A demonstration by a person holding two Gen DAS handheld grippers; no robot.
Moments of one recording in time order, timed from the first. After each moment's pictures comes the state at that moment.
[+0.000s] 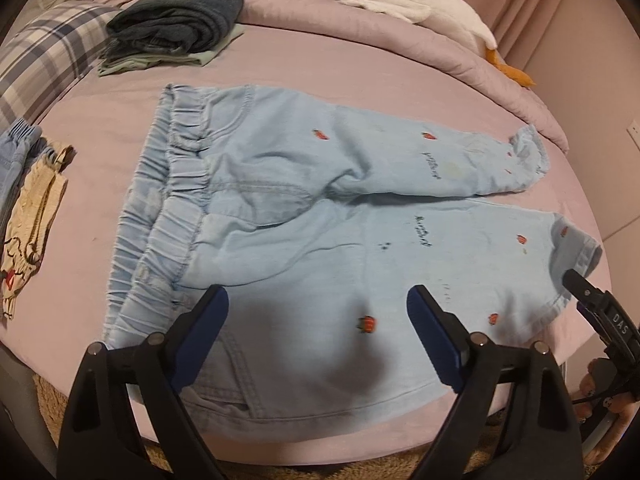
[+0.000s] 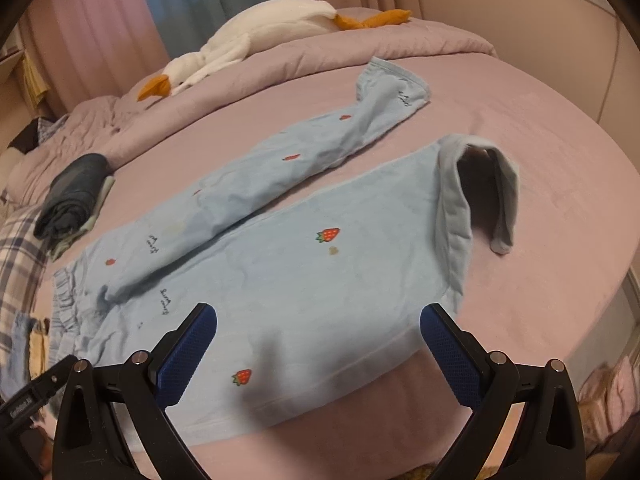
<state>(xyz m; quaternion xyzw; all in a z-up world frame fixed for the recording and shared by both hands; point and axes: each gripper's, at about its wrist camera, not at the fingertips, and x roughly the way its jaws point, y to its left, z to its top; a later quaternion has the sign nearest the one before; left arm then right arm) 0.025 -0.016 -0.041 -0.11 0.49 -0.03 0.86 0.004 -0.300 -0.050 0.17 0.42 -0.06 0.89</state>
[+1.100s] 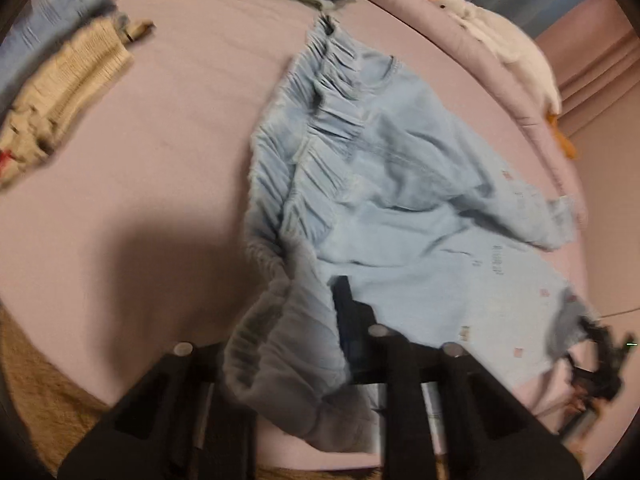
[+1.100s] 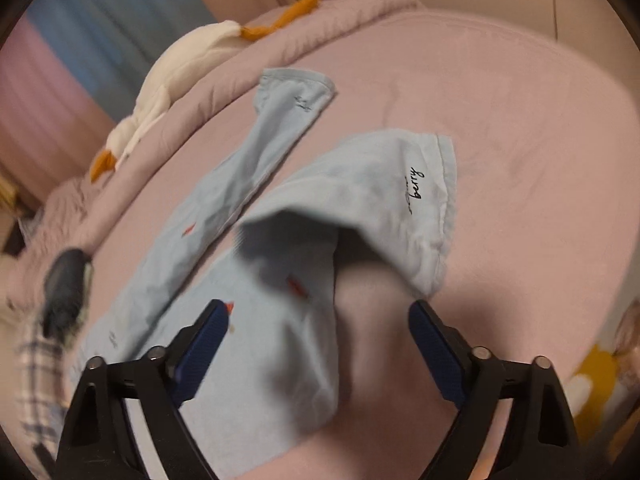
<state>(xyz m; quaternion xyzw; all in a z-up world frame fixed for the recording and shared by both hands) 0.006 0.070 -0.089 -0.27 0.52 0.03 0.81 0.025 -0.422 -0.084 0.34 0.41 -0.08 0.84</state>
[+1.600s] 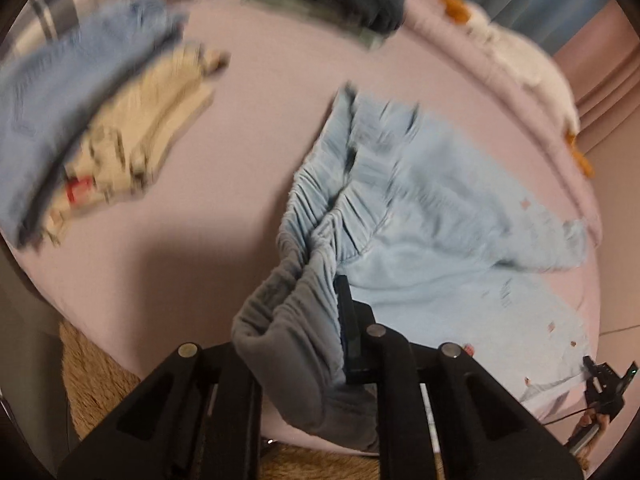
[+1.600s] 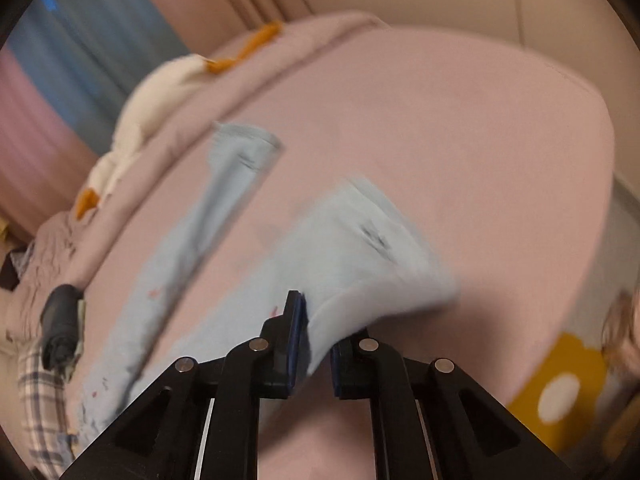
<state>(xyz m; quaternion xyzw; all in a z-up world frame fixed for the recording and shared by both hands) -0.015 0.115 -0.076 -0.24 0.52 0.08 0.82 -0.031 -0.453 -0.088 0.34 0.41 -0.15 0.83</state>
